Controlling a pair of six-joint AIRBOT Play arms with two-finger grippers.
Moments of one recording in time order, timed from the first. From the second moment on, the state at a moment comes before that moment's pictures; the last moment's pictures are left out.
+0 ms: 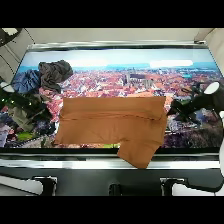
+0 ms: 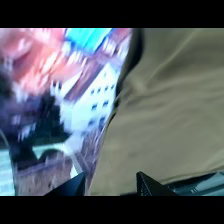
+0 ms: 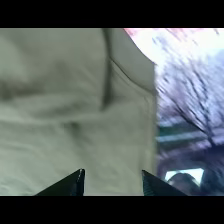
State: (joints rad) left arm 0.35 -1.66 1.39 1.18 -1.61 -1.37; right arm -0.30 -1.46 1.27 -1.24 1.43 1.64
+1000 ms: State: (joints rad) left arm 0.34 -1.42 0.79 1.09 -1.28 -1.32; right arm -0.33 -1.28 1.00 -1.28 1.49 1.53
